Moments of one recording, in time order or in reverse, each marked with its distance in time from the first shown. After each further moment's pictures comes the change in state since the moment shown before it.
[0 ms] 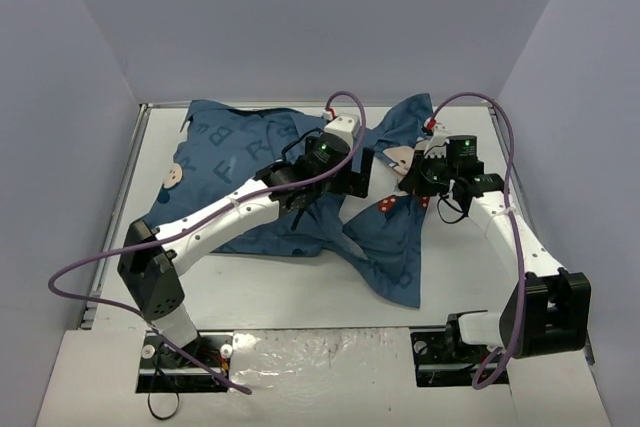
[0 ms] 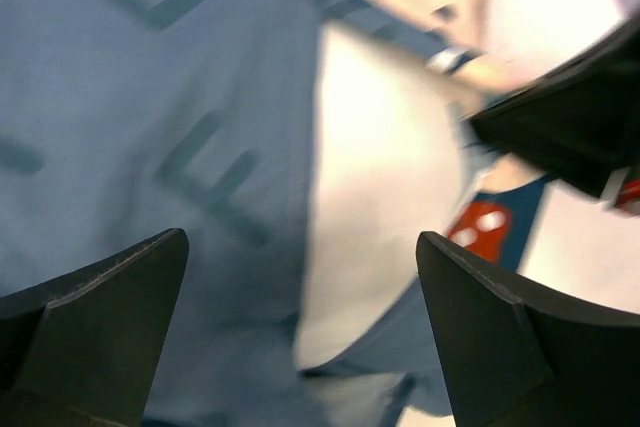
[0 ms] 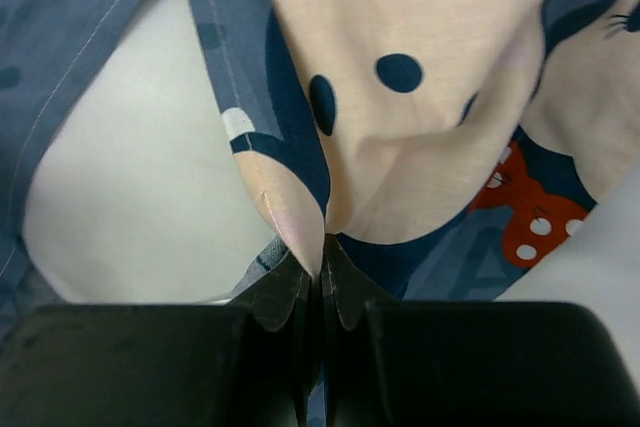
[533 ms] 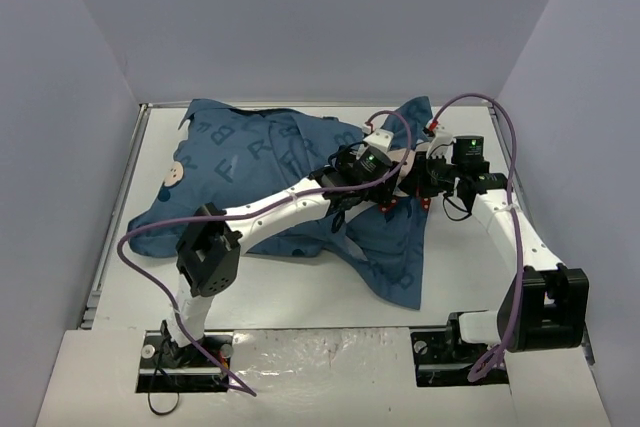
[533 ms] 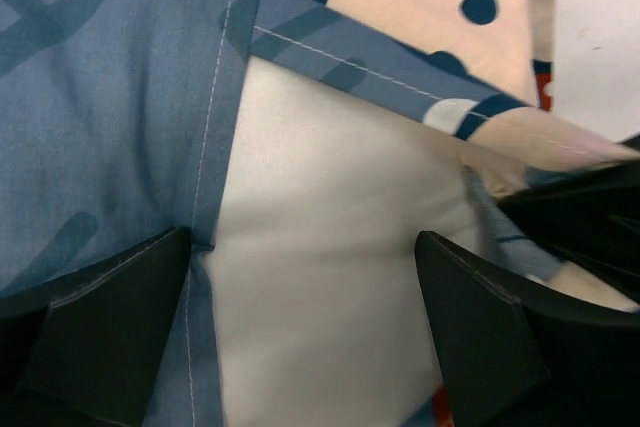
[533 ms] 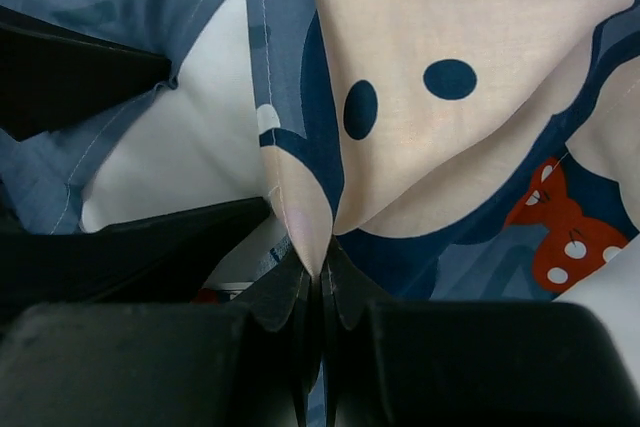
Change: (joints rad) left arm -0.069 0.316 0.226 -0.004 -0.119 0.032; right arm -0.069 0.013 -0.009 0.002 -0.193 -0.077
